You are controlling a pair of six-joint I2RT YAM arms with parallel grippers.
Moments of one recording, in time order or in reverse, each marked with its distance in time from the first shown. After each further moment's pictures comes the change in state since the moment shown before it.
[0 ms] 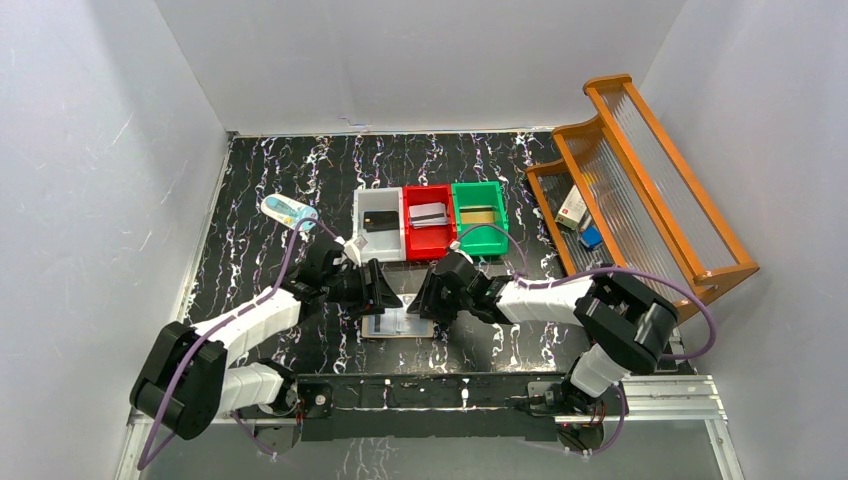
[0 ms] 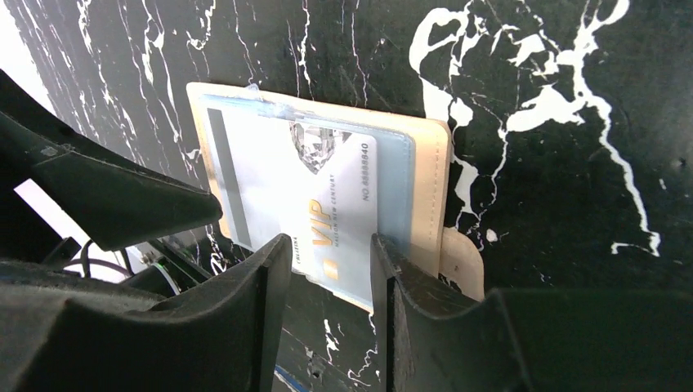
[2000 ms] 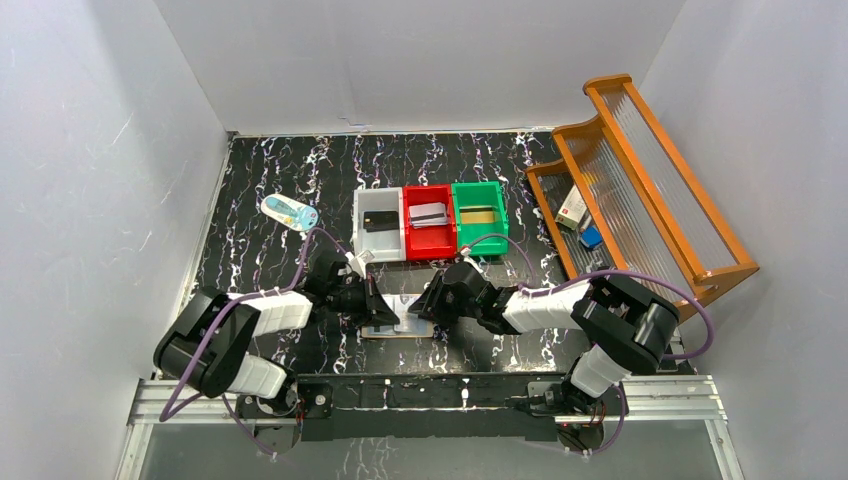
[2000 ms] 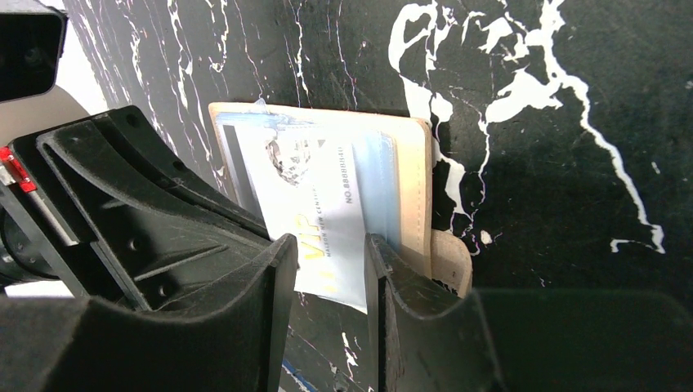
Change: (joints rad) left arm 0.005 0.230 -0.121 0.336 0.171 -0.055; right arm 0.006 0.000 -0.119 0.218 0.031 0.132
